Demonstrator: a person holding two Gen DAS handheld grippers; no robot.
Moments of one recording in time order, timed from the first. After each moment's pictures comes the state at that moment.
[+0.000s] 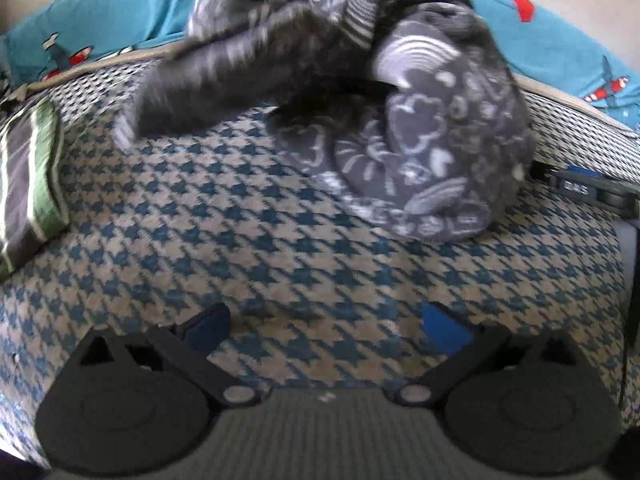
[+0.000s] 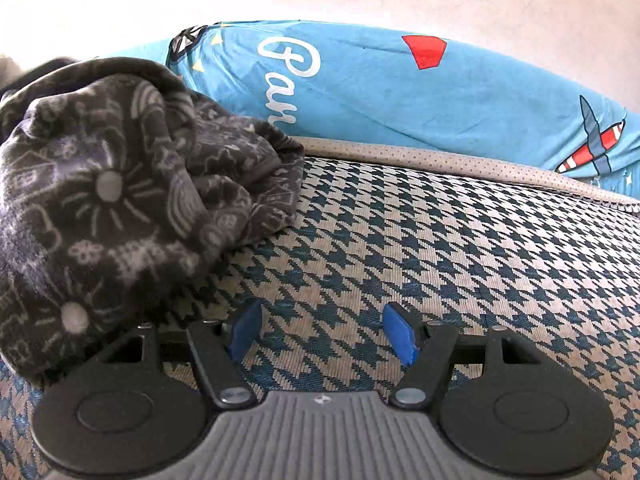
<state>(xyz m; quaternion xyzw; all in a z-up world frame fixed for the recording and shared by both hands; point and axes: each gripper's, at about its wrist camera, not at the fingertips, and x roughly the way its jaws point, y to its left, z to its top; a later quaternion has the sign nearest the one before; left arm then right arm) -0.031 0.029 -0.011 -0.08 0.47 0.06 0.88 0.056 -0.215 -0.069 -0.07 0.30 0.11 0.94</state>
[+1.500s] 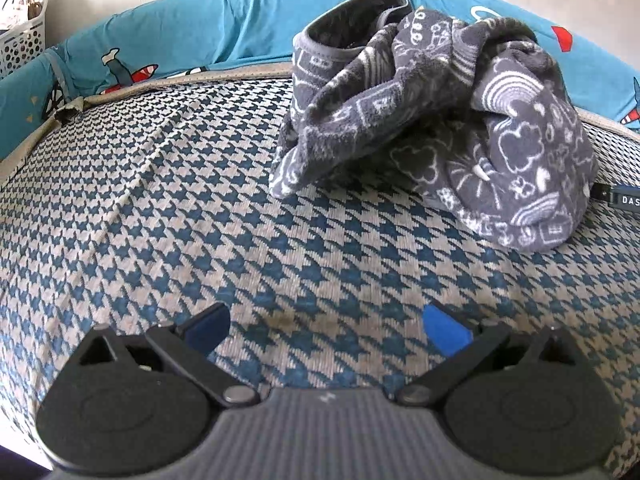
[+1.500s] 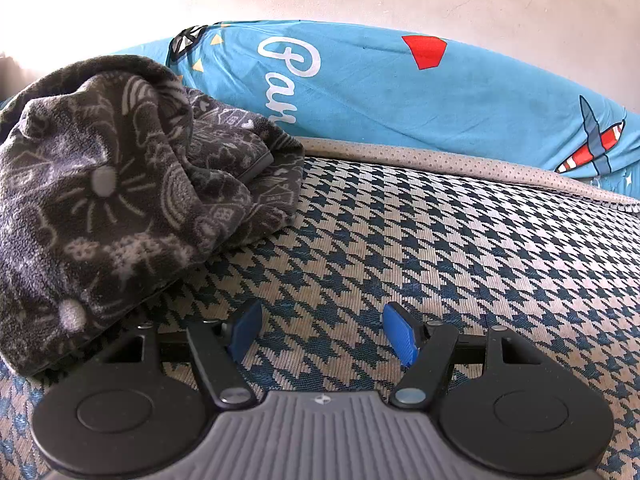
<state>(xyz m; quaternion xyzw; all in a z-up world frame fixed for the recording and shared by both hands) -0.060 0.081 -0.009 -0.05 0.42 0.12 0.90 0.056 -0.216 -0.067 -0.07 0.30 0.11 0.94</state>
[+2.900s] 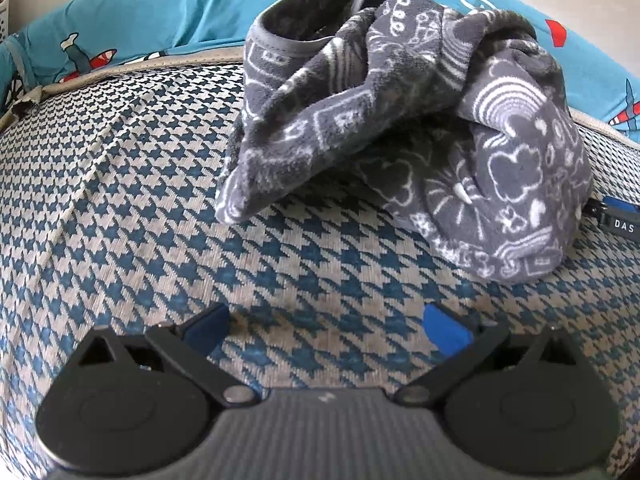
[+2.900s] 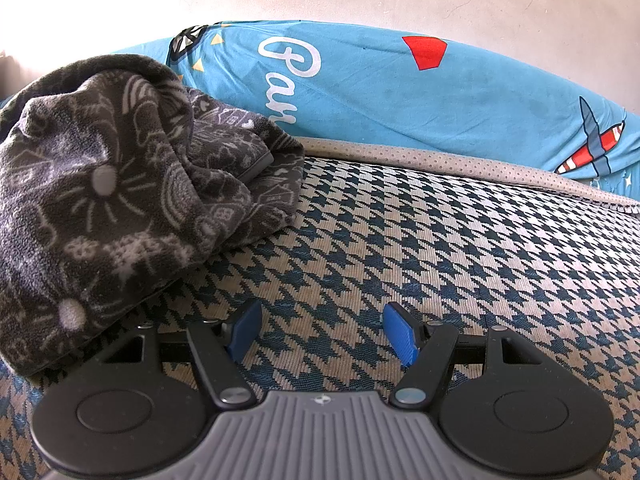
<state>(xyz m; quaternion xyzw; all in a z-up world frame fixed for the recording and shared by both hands) -0.012 0.079 -0.014 -0.09 0.45 0.11 0.88 0.057 -0.217 -0.068 -0.07 0.30 0.11 0.94</state>
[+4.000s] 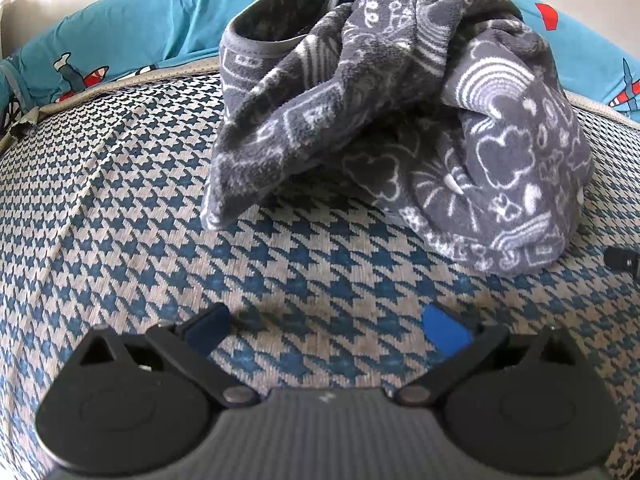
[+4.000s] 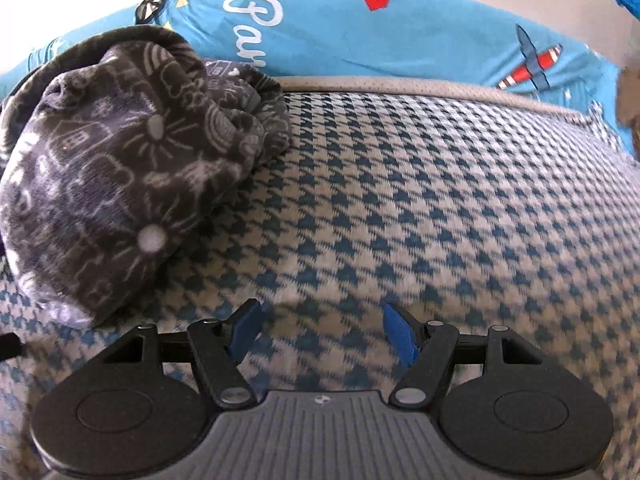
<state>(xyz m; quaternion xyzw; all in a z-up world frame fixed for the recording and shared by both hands) -0.033 0.068 -0.016 -0.05 0.45 0.09 0.89 -0.015 -0.184 -0.047 -0.02 0.41 0.00 0.91</state>
